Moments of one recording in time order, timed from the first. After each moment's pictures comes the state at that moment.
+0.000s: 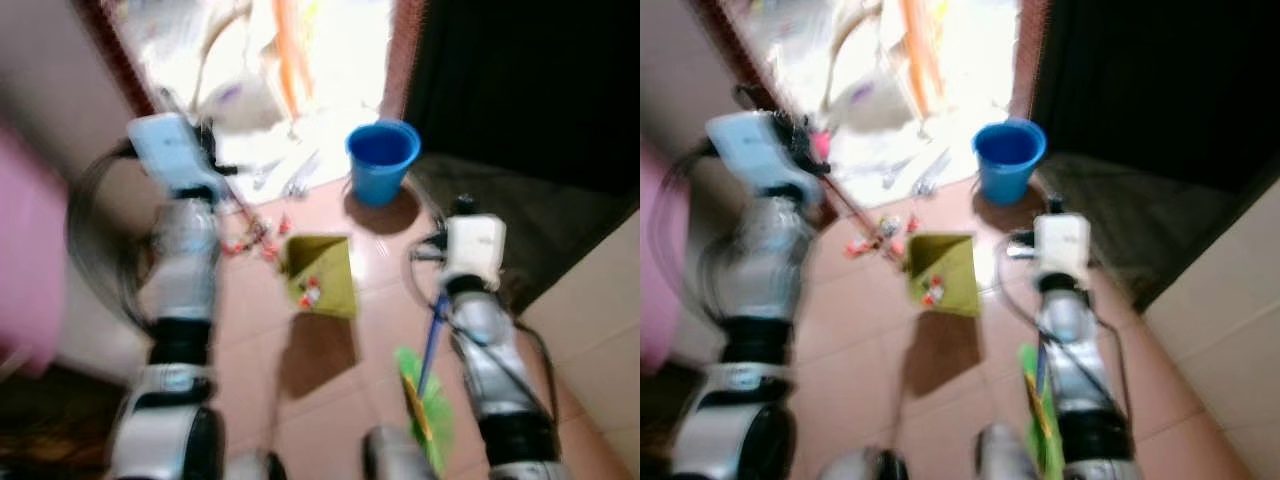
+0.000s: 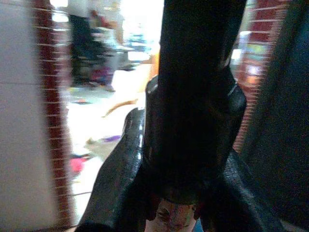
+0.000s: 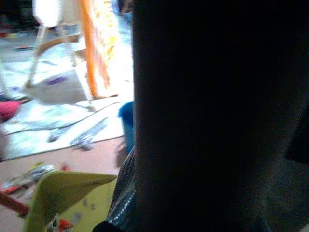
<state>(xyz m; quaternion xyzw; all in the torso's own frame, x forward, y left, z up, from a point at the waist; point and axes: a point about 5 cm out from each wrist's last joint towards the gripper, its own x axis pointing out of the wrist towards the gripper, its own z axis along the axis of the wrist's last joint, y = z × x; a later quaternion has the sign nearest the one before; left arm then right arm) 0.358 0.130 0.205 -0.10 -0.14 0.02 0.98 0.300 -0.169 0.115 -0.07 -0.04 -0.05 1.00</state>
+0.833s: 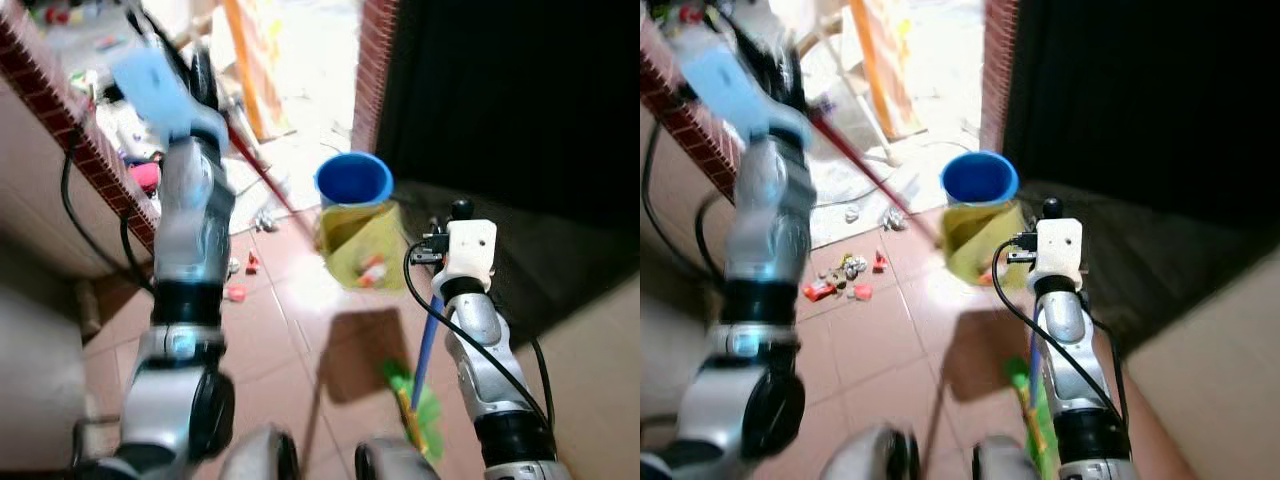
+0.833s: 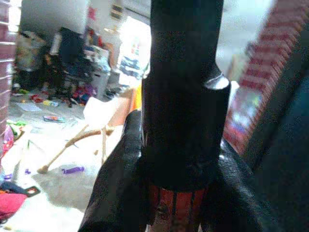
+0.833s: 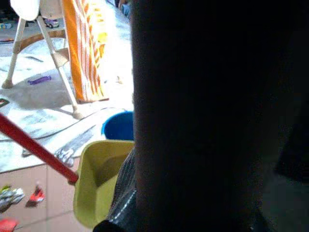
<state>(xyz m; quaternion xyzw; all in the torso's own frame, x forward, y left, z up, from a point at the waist) 0.368 0.144 0.275 -0.19 -0.22 0.08 0.95 0.303 -0.156 0.113 -0.07 -0.03 -0.02 1.00</state>
